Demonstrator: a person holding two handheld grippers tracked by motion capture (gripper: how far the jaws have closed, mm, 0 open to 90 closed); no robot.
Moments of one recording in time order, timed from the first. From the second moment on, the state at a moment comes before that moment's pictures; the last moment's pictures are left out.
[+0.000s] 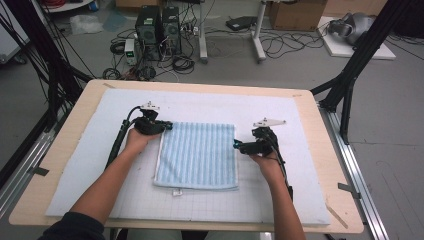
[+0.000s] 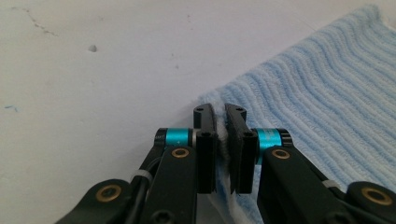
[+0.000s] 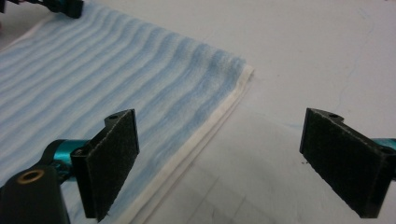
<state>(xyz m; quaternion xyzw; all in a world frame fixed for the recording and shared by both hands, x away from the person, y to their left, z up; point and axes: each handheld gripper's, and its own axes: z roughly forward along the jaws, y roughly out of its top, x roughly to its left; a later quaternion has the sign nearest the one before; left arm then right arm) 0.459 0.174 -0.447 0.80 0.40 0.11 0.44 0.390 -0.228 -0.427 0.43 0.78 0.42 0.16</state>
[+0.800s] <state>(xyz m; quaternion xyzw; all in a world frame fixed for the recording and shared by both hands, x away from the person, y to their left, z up) 0.459 0.177 -0.445 0.78 0.41 0.11 0.45 0.462 -0.177 -0.436 0.43 0.83 0.34 0.13</state>
